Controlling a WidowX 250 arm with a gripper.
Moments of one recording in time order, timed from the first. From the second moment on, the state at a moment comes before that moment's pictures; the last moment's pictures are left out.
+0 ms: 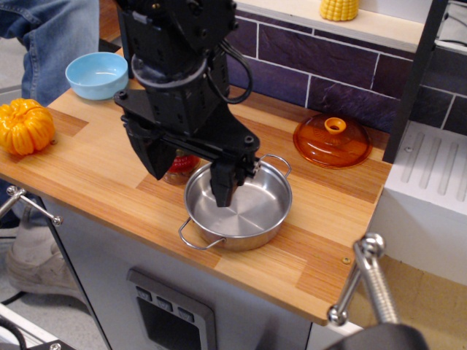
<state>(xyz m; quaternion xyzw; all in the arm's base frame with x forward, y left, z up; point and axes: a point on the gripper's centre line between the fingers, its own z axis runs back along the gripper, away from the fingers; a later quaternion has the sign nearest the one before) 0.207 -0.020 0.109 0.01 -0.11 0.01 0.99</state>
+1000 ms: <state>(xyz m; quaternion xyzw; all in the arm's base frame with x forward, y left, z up) 0.231 0.026 0.142 -0.09 -0.02 0.24 0.97</state>
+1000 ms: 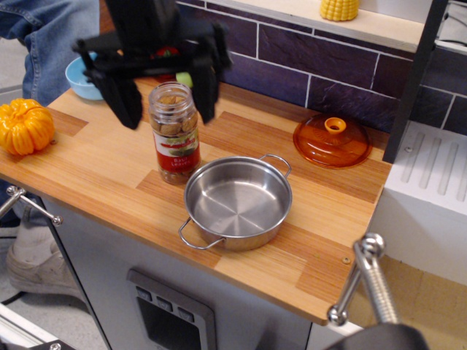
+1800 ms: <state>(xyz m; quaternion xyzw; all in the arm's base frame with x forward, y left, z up) 0.297 0.089 0.135 -0.15 0.13 0.33 0.92</state>
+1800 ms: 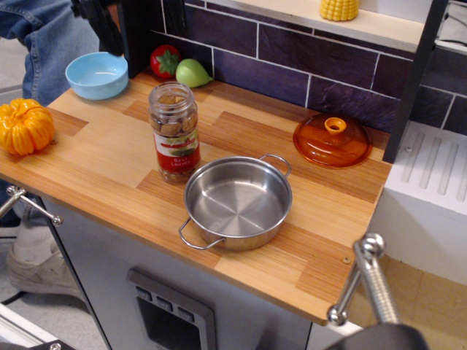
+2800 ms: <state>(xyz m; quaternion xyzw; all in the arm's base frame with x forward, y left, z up) 0.314 0.106 0.081 -0.15 0.28 0.34 0.88</state>
